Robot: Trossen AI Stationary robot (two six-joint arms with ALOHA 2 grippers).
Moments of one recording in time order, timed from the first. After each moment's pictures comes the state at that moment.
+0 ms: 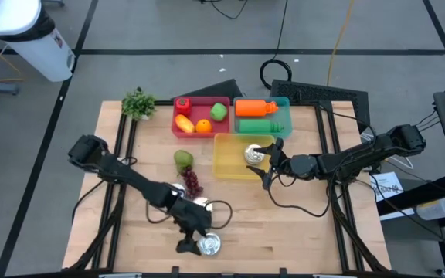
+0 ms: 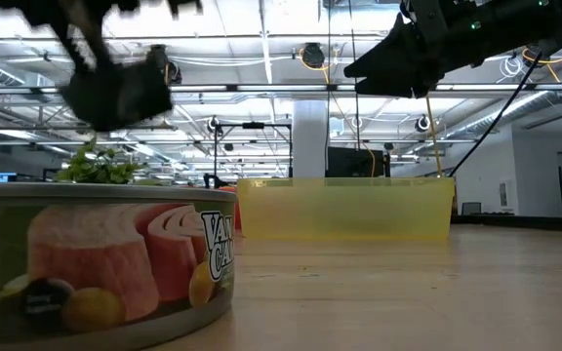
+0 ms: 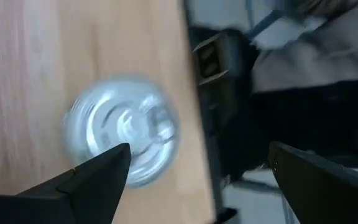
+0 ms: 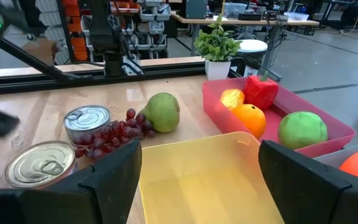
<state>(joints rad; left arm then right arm) -0.47 1.73 1.02 -0.05 0.40 -0.61 0.19 1.20 0.51 0.48 0.52 0.09</state>
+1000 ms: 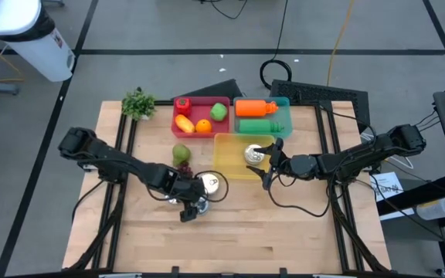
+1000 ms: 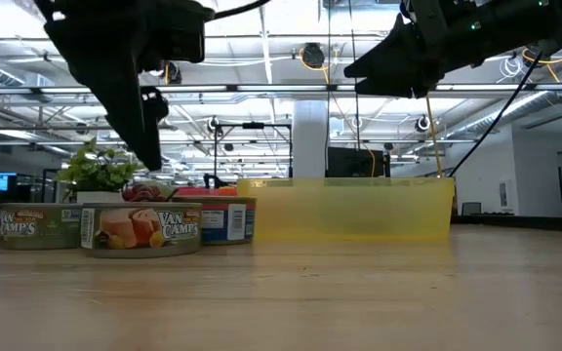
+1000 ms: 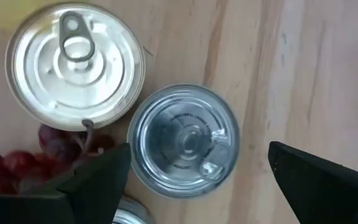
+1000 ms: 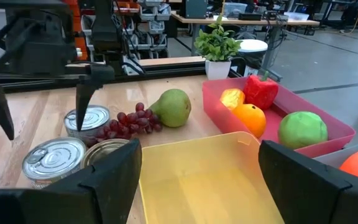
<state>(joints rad) -0.31 1.57 1.02 -0.56 0.00 -0.54 0.19 1.20 0.51 0.48 0.52 0.09</state>
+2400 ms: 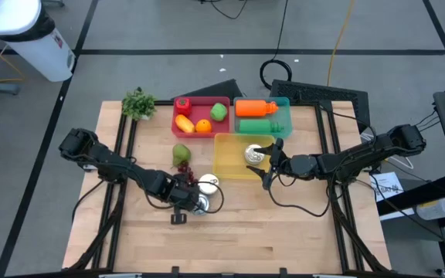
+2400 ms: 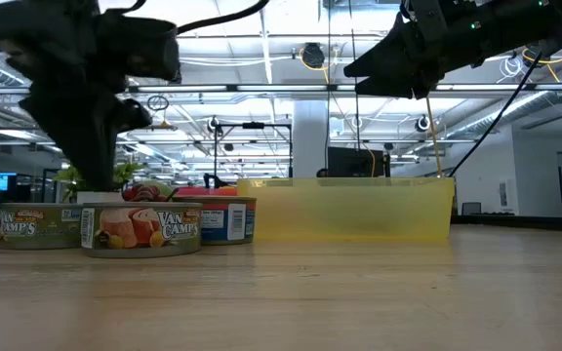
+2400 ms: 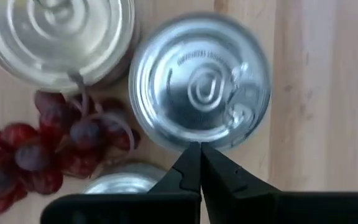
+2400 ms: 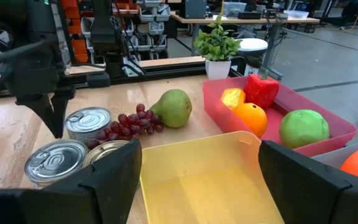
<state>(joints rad) -0.38 1.59 0.97 -0.62 -0.06 -0.40 0.19 1.20 0.51 0.48 0.52 0.11</state>
